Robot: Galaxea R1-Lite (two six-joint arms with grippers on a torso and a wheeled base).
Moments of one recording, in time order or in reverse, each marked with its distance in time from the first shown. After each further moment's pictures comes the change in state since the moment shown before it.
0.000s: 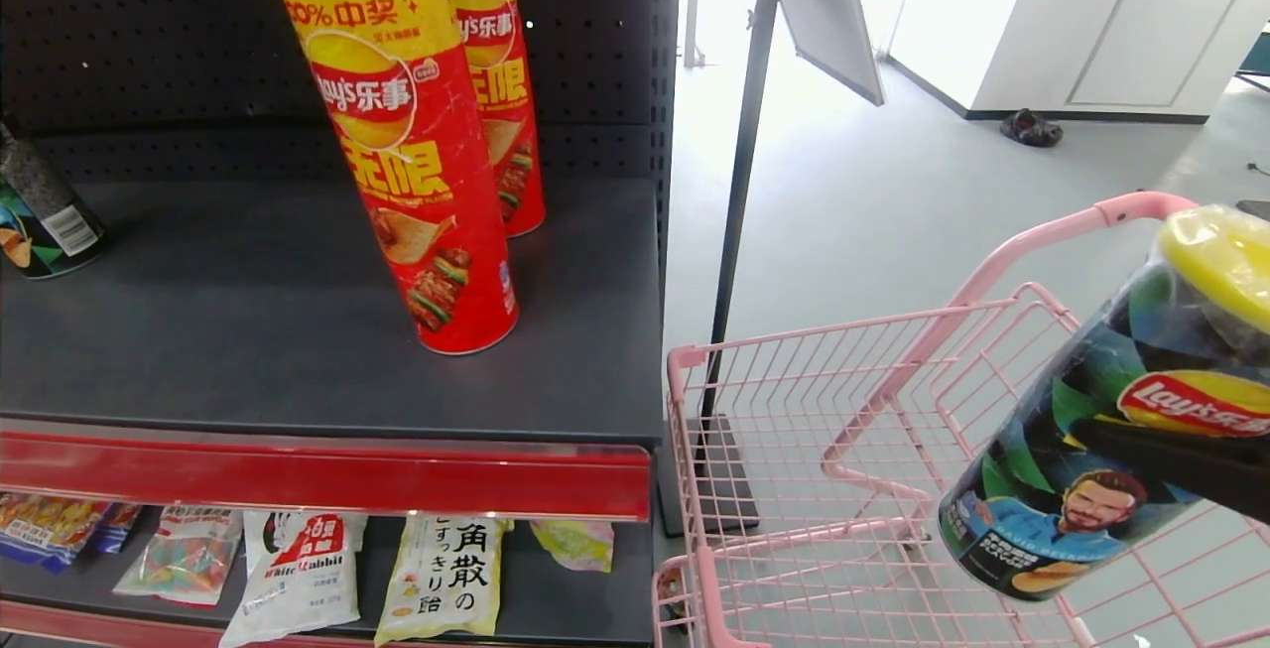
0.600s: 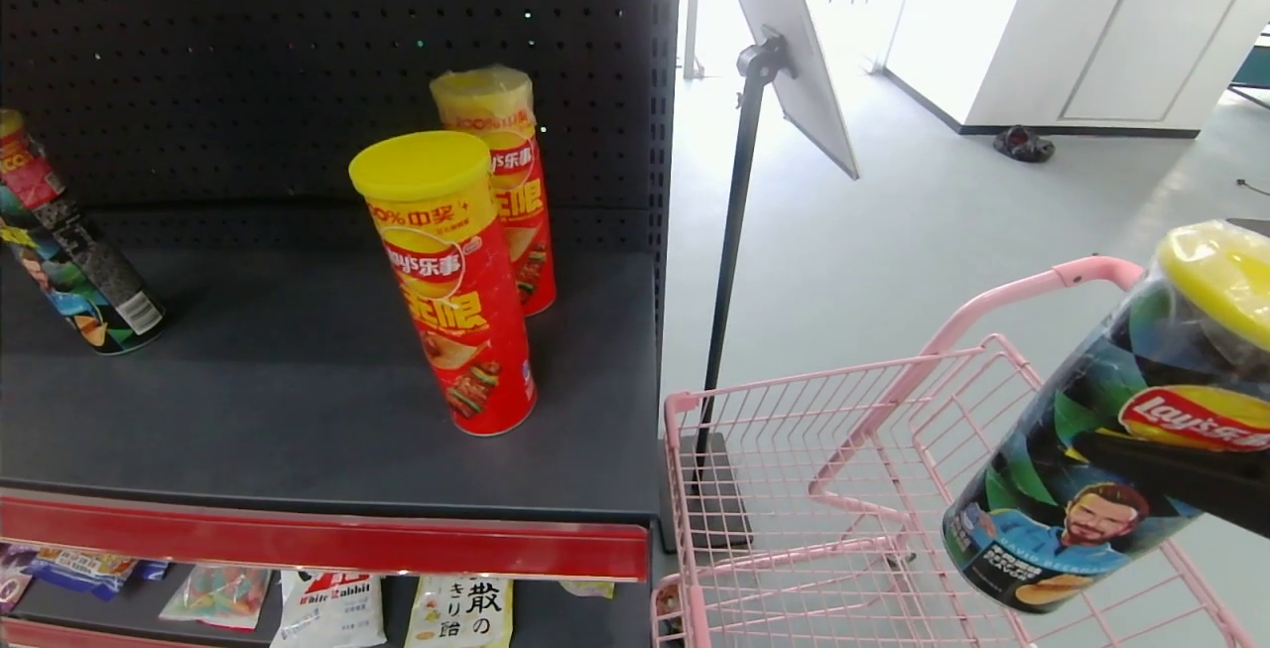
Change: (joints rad) left arm 0.000 0.000 0.000 -0.001 0.000 0.000; right arm -0.006 -0.015 0.025 0.001 -0.002 0.003
